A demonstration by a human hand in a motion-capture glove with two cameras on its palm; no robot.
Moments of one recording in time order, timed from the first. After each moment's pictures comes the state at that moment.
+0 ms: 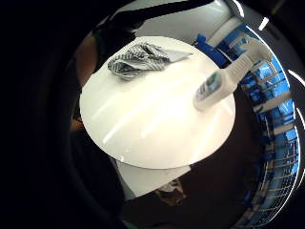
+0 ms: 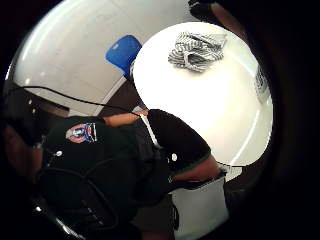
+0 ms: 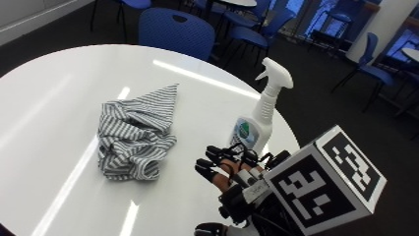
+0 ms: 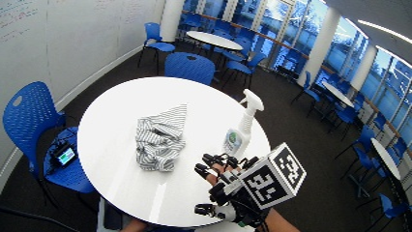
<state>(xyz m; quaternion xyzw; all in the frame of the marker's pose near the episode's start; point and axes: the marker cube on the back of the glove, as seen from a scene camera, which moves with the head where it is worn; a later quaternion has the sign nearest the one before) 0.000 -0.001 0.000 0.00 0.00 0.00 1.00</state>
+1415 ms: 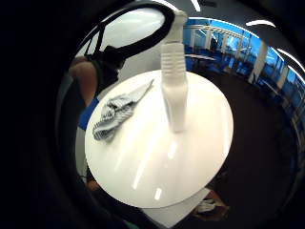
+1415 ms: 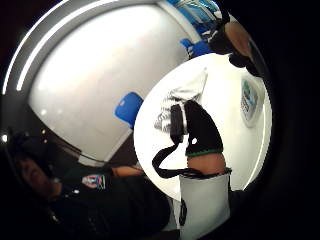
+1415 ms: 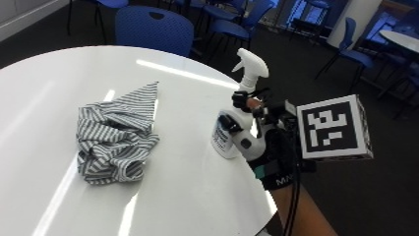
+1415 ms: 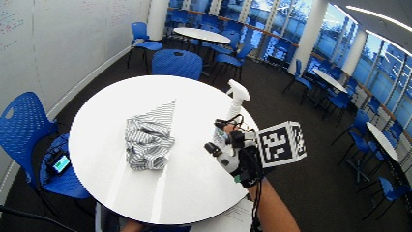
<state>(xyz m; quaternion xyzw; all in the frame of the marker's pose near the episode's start) 0.094 -0.078 -0.012 0.21 -0.14 0.16 0.95</state>
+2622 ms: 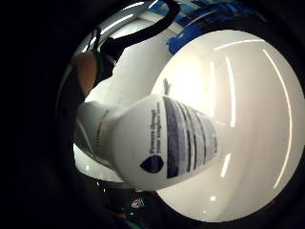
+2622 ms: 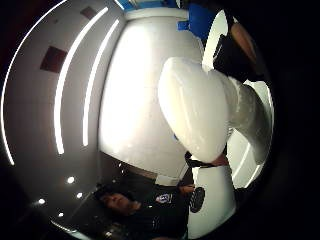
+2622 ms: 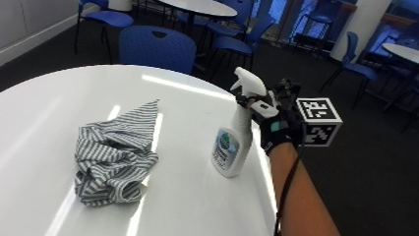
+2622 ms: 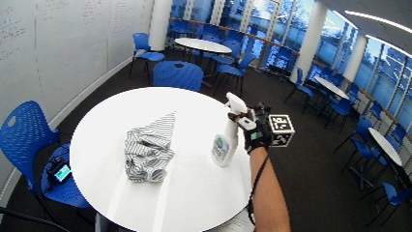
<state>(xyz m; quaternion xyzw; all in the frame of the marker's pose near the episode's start) 0.216 -0.129 0.045 0.15 -0.50 0.31 0.80</state>
